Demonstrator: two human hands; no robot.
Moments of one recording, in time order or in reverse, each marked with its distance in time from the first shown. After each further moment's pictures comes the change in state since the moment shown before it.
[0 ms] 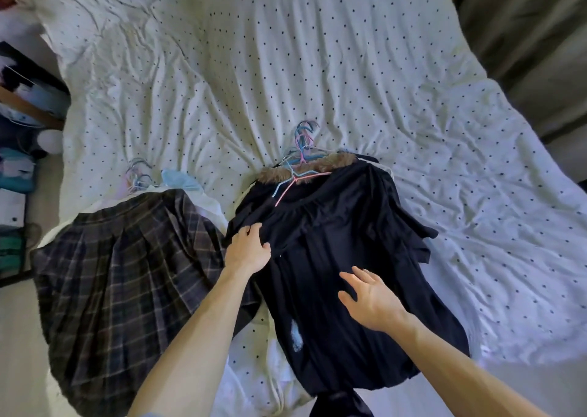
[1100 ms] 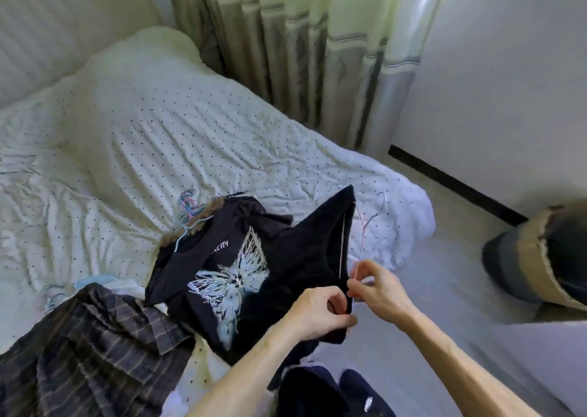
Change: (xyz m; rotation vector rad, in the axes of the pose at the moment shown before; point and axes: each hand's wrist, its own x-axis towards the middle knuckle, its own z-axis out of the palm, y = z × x) left_hand -0.337 0.202 0.118 -0.017 -0.456 0.740; right_hand -0.319 0.107 0.000 0.887 0.608 0.219
